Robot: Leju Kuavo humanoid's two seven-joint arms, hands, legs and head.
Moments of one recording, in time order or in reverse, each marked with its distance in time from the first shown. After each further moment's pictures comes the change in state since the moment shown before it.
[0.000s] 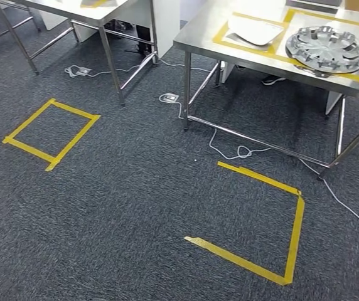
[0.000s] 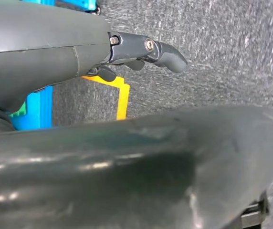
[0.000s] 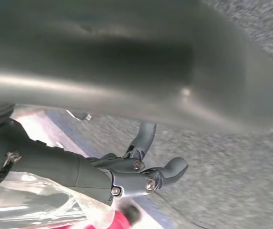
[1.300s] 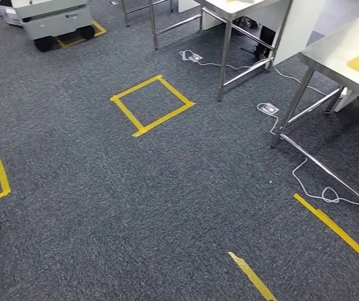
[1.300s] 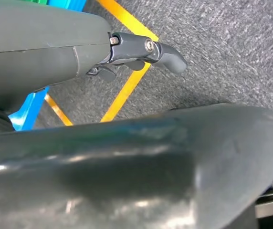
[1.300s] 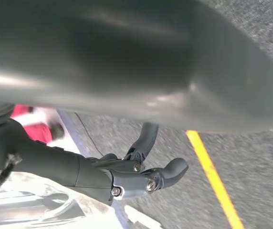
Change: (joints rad) left arm -0.006 0.000 0.013 0.000 -0.015 -0.001 0.000; right arm -0.005 0.004 0.003 0.009 0.046 0.011 0.009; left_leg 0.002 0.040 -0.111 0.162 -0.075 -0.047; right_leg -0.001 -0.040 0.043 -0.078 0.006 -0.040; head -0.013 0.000
